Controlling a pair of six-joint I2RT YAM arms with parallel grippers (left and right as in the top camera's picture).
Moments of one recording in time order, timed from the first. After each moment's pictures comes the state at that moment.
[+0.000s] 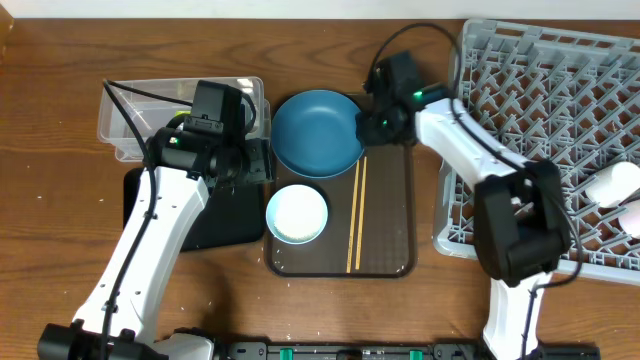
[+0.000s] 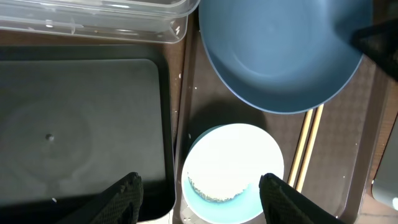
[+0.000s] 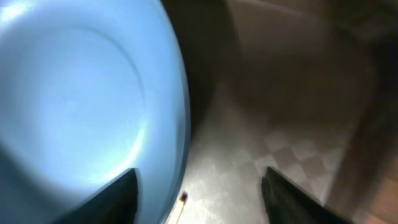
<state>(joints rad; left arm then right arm) -0.21 1.45 1.25 -1.01 0.12 -0.35 0.39 2.12 1.58 -0.63 -0.14 0.18</state>
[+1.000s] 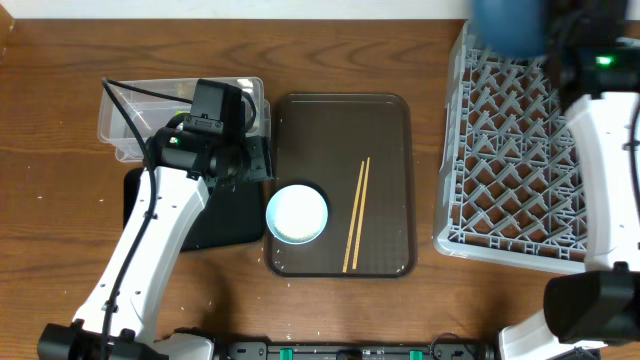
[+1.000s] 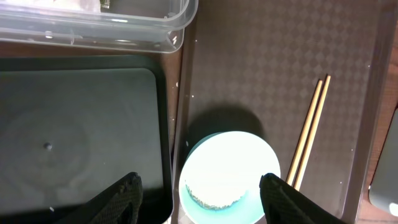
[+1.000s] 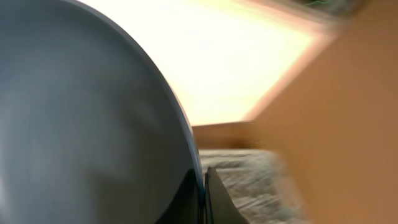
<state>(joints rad) -0.21 1.45 1.25 -0.98 0.12 -0.35 -0.03 1.74 1.83 -0.43 0.59 -0.25</state>
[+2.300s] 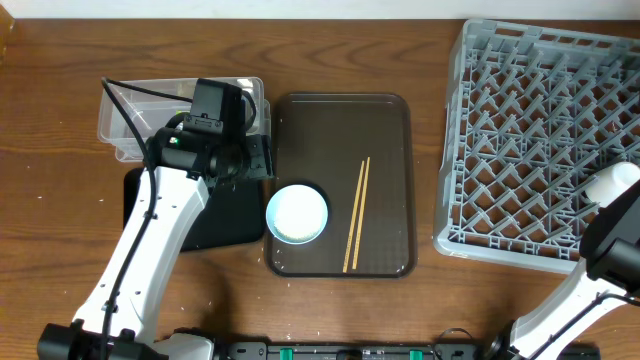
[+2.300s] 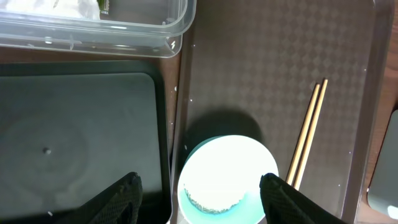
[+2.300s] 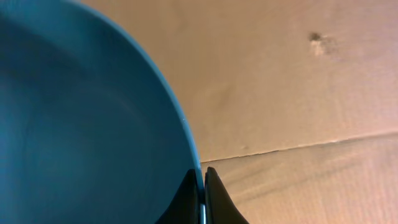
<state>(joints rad) -0.21 1.45 1.25 -0.96 0.12 -0.35 -0.47 2.09 1.82 -0.10 0.89 -0.83</state>
